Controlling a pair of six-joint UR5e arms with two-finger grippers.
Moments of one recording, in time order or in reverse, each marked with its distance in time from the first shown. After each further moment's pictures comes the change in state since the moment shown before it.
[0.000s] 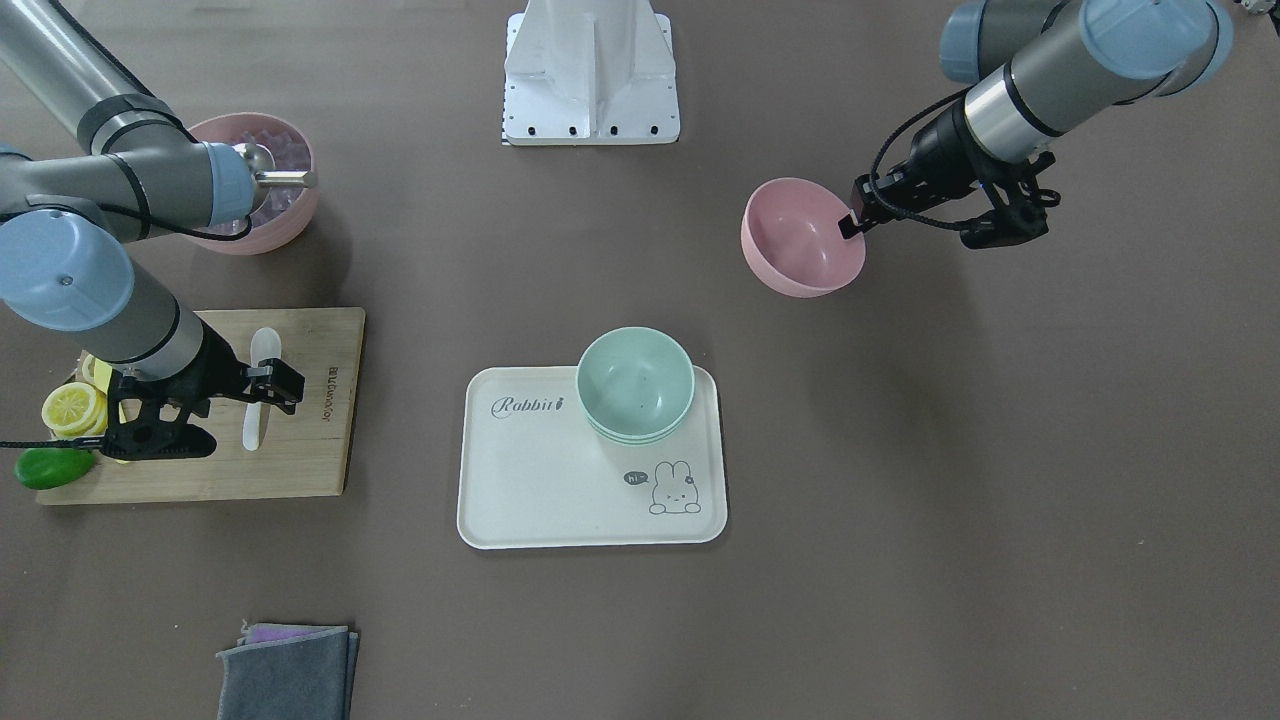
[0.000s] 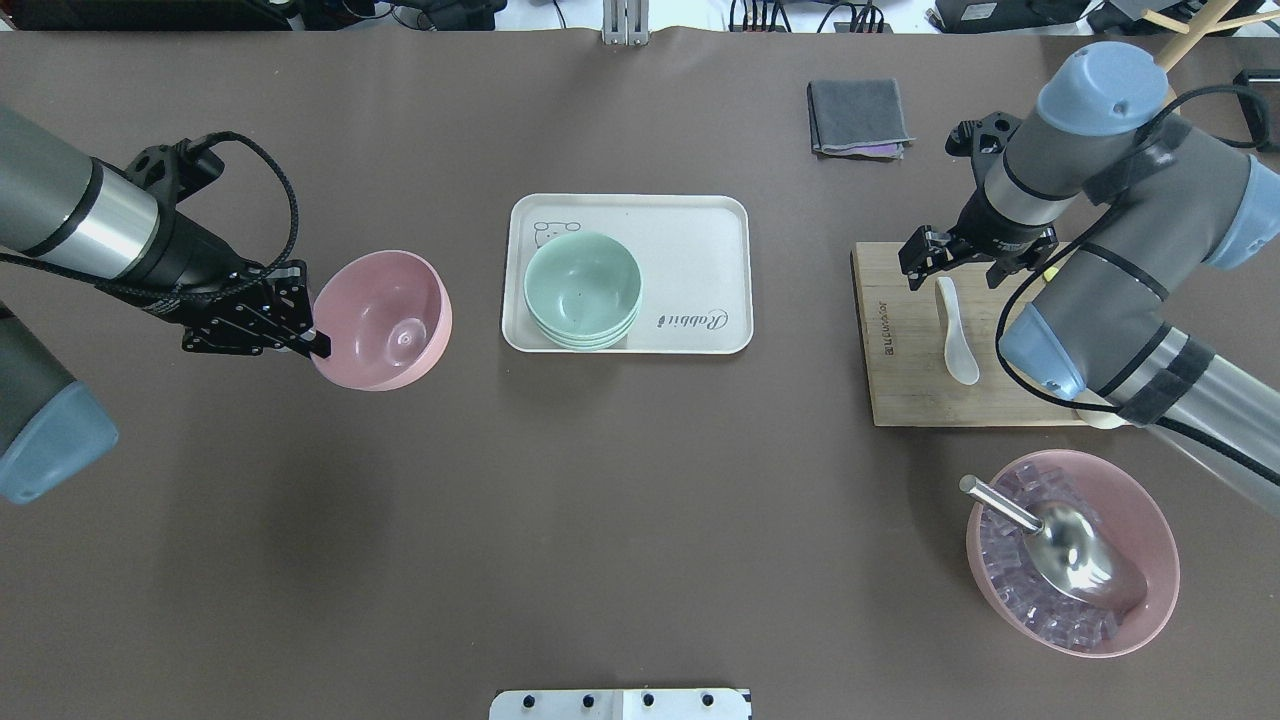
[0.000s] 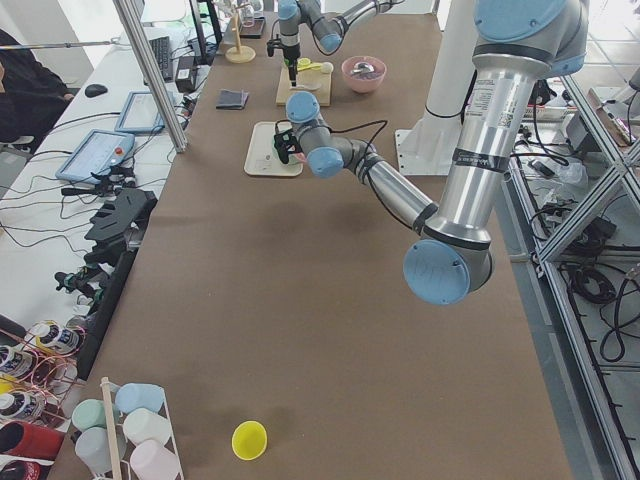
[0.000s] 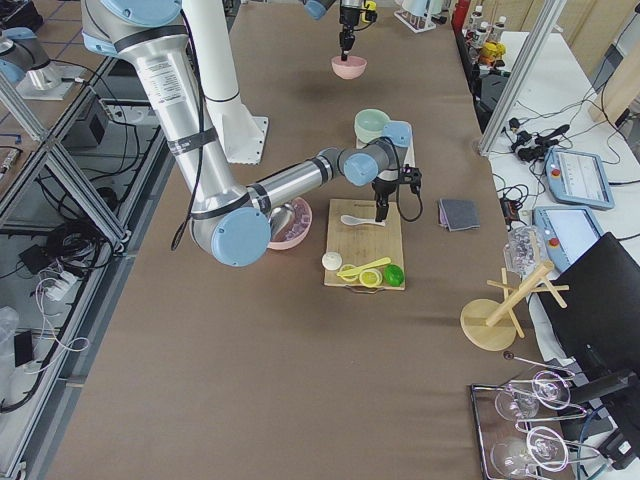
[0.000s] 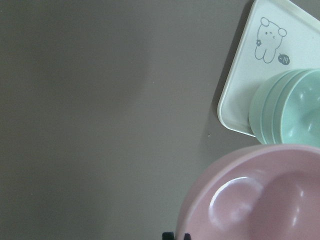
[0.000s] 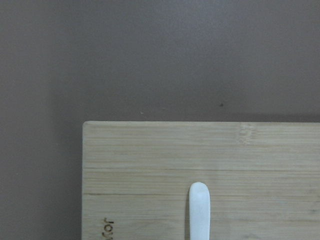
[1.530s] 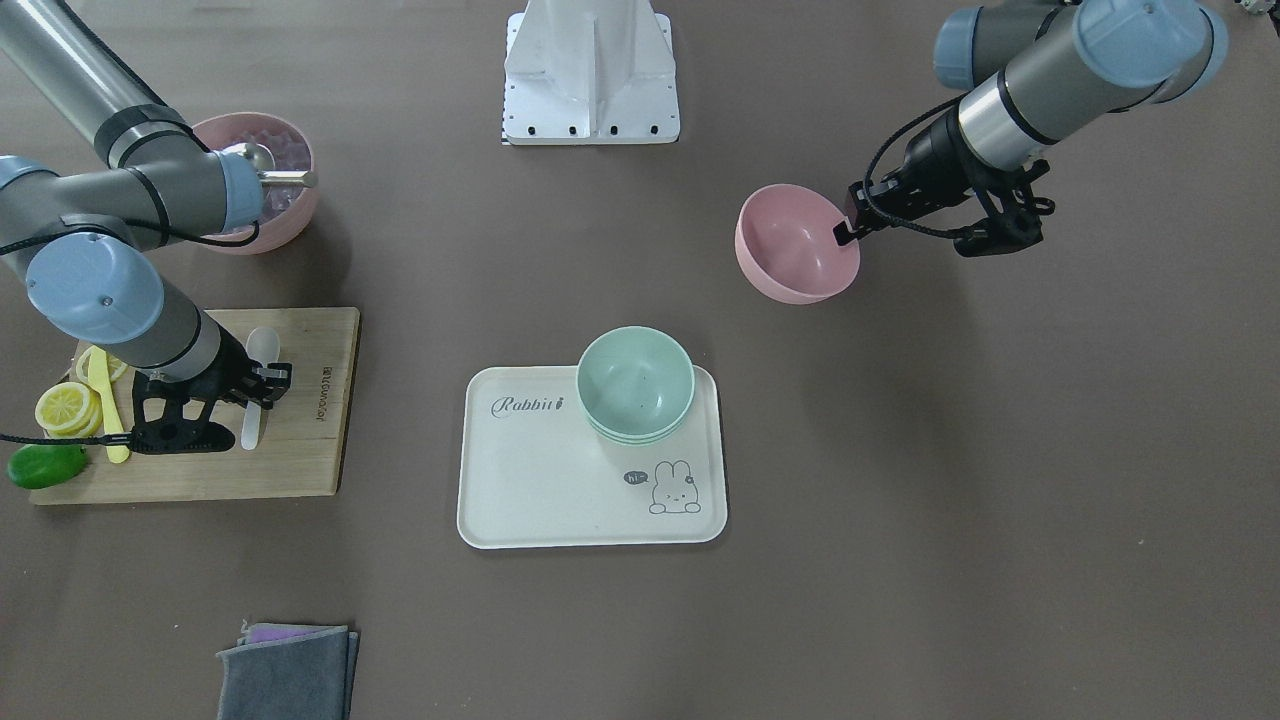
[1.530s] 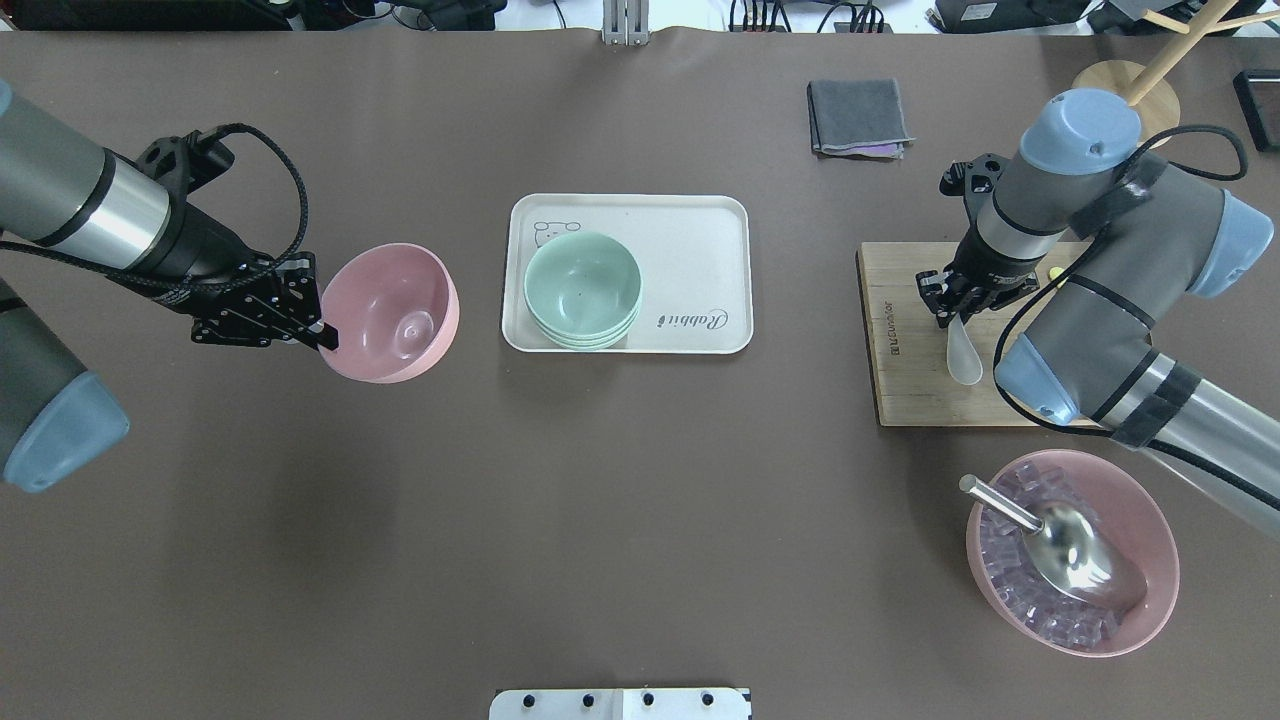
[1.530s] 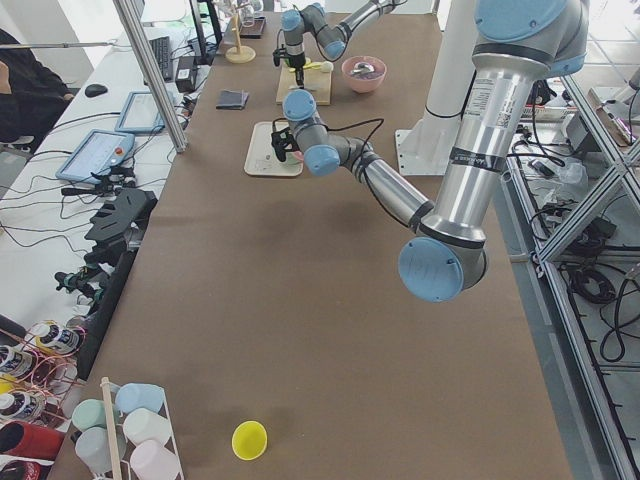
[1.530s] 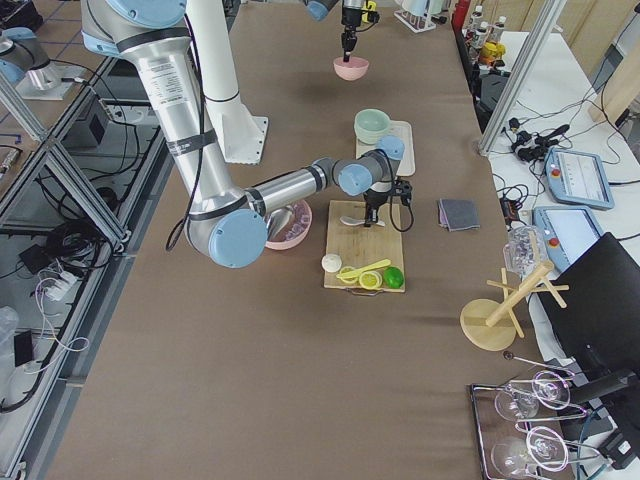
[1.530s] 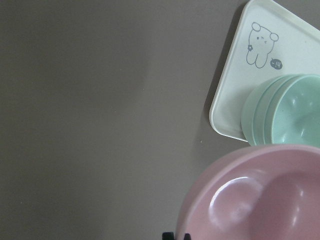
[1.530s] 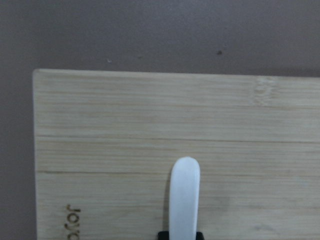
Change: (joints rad) left arm -0.003 -0.013 0.011 0.003 -0.001 0.007; right arm -0.029 -0.015 -0.023 0.004 0.005 -0.010
